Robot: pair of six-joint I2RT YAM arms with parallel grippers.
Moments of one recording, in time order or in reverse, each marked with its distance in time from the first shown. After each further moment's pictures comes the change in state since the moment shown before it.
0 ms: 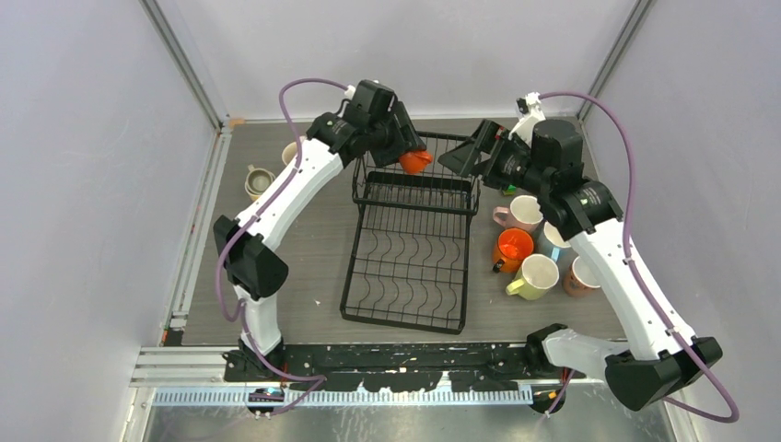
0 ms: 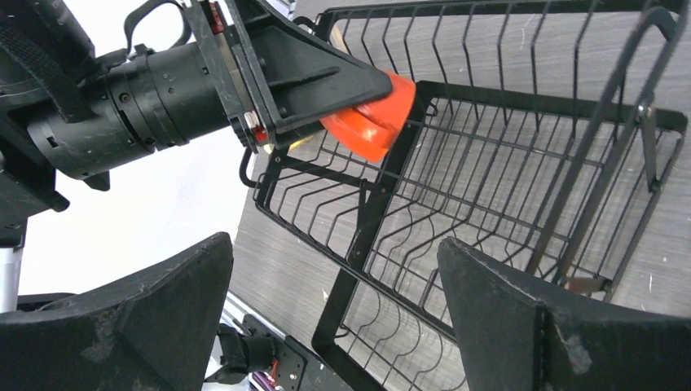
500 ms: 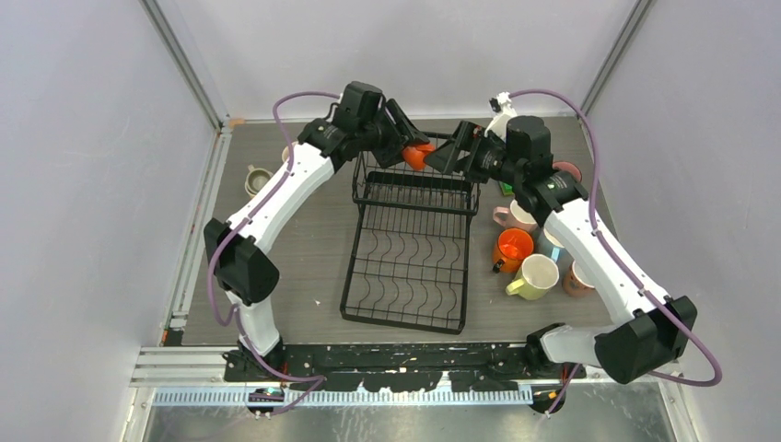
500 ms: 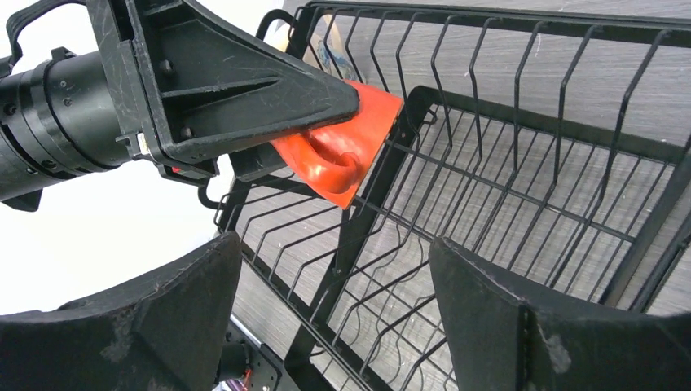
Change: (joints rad) left arm 0.039 -0.076 -0.157 0.172 0.152 -0.189; right arm 0.016 0.138 -0.066 0.190 -0.051 -0.056
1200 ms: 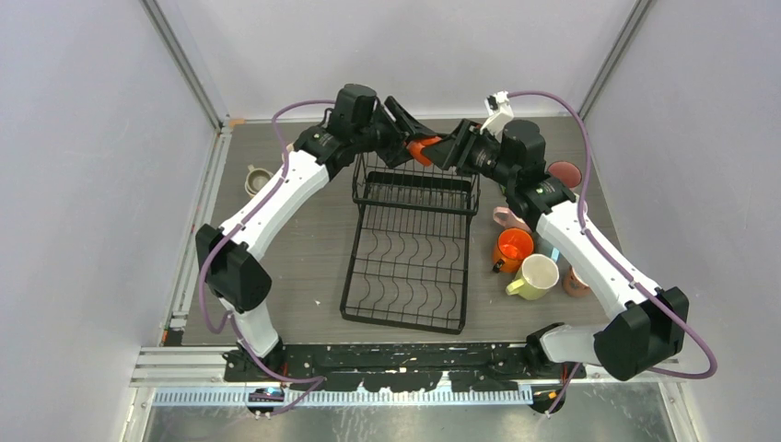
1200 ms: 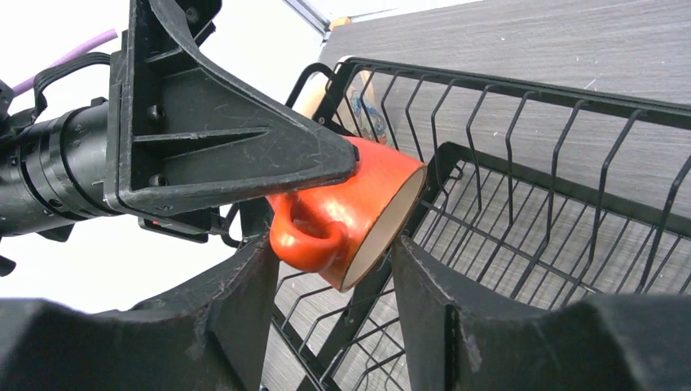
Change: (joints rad) left arm 0.005 -0.061 -0.105 0.154 0.089 -0.145; right arm 0.019 0.021 -0.097 0.282 0.003 0.032
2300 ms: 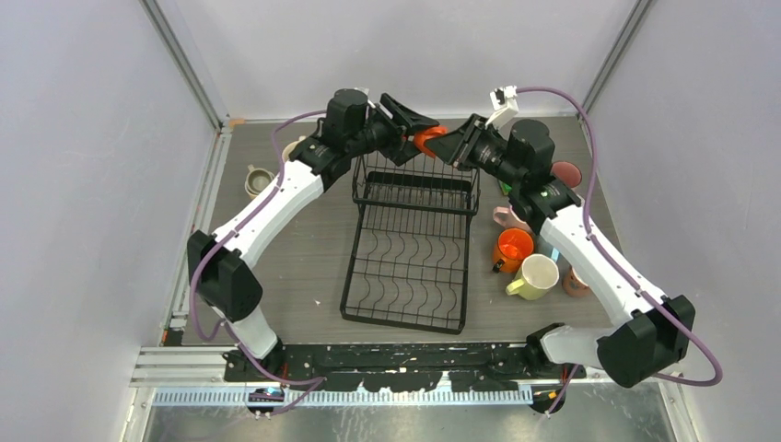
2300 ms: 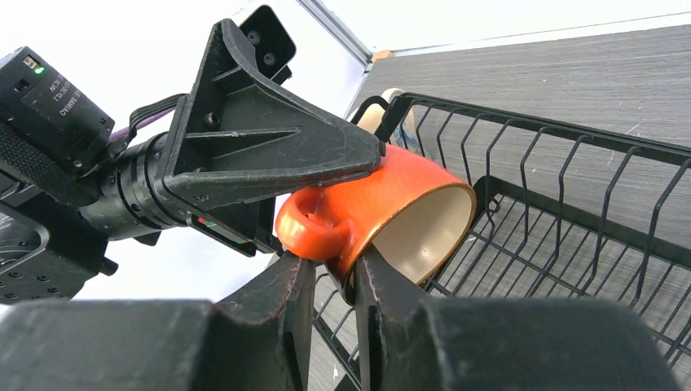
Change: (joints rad) left arm -0.004 -0.080 -0.156 0.257 0.069 -0.212; right arm 0.005 -0.032 -0.001 0.098 -0.019 0.051
